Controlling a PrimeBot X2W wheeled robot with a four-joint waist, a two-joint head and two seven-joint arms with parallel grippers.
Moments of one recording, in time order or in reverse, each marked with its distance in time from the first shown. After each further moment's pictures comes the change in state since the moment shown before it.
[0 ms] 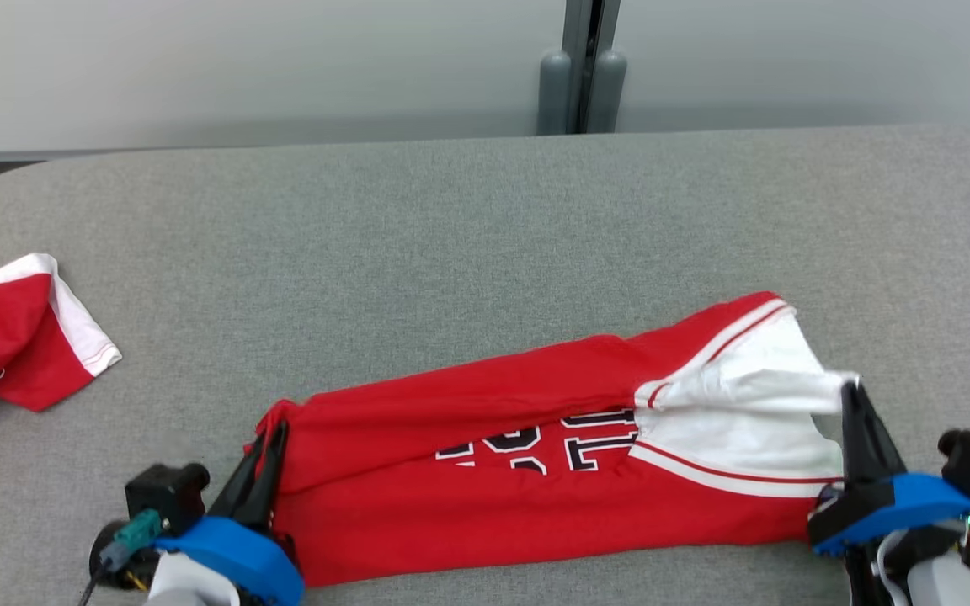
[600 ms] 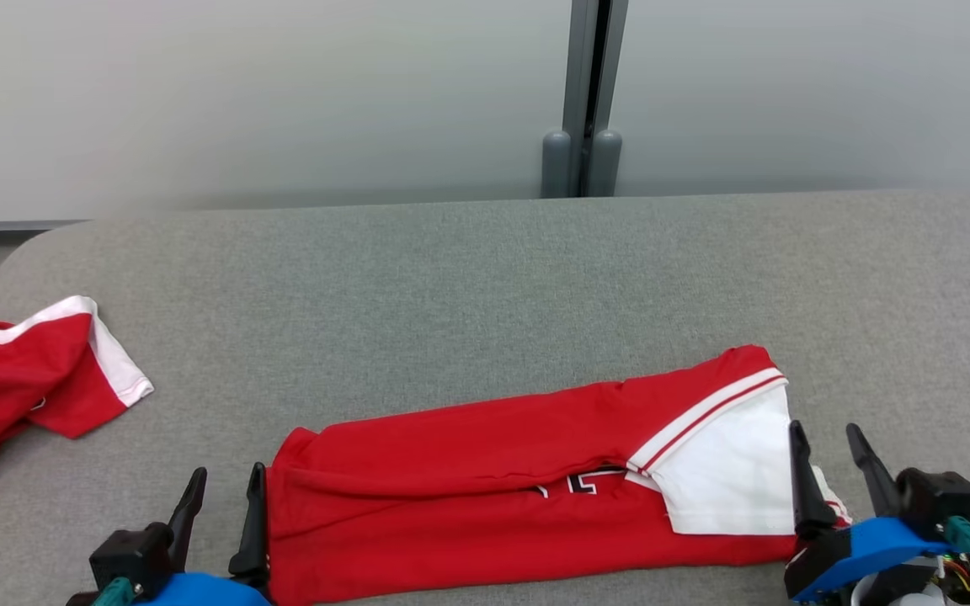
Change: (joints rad) left arm 0.175 -0.124 0.290 -0.056 0.189 0.004 0.000; right arm 0.094 -0.001 0.050 0.007 -0.126 0.000 -0.062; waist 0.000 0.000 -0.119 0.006
